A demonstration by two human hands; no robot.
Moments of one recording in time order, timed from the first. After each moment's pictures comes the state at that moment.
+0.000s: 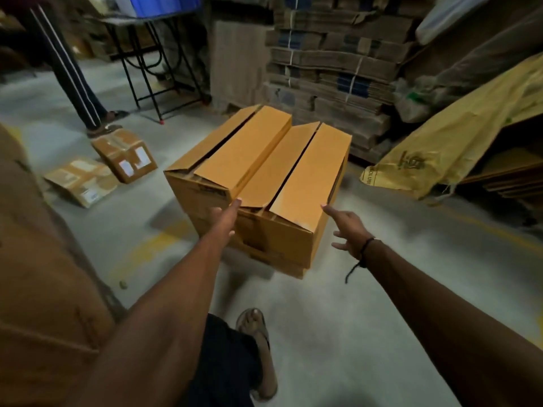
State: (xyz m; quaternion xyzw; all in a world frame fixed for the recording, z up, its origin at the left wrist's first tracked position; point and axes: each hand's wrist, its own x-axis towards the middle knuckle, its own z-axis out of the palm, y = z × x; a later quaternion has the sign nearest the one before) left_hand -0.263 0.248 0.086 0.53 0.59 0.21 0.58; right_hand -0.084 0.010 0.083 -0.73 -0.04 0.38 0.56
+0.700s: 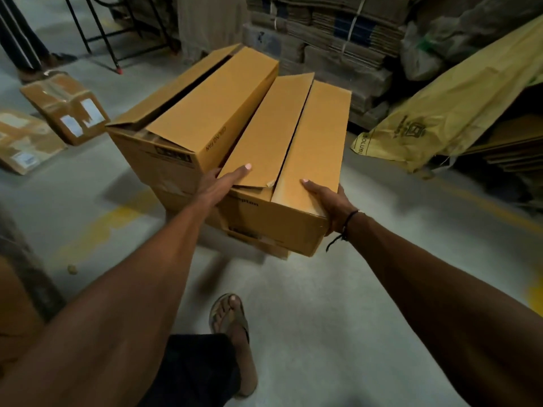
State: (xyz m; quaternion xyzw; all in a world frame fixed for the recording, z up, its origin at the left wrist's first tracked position) left_hand -0.200 0.286 0.017 0.67 0.51 0.10 0.53; right_hand -0.022 0.071 -0.014 -0.72 -0.03 0.37 0.59
